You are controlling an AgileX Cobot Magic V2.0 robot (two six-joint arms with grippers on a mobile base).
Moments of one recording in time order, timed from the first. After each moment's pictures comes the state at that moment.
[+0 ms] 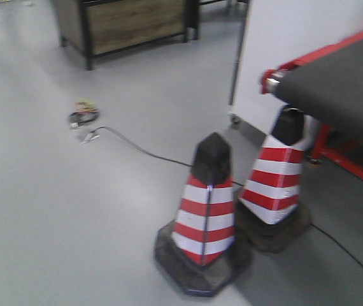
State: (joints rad) left arm -0.14 0.28 -0.41 -0.07 0.63 0.07; right arm 0.12 0.35 -0.40 0.05 0.43 0.01
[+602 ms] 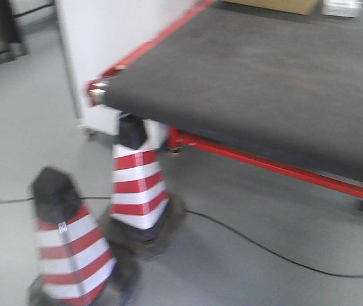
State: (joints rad) left arm -0.14 0.28 -0.41 -0.07 0.63 0.07; right arm 0.12 0.35 -0.40 0.05 0.43 0.01
